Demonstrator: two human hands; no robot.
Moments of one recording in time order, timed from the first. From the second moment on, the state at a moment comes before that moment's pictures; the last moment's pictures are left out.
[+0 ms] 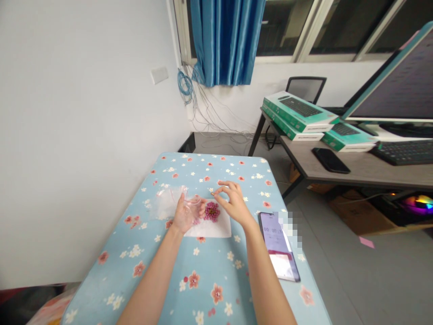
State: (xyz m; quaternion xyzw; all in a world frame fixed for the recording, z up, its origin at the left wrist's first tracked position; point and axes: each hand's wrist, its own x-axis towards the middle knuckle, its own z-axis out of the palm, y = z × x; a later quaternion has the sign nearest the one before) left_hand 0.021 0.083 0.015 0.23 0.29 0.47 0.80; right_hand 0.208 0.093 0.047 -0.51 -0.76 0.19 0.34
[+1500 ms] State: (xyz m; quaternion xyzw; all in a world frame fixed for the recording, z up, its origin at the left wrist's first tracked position) left_hand 0.025 0.086 0.002 0.25 0.25 0.50 0.79; right_hand 0.191 0.090 0.050 -0.50 -0.77 0.20 0.34
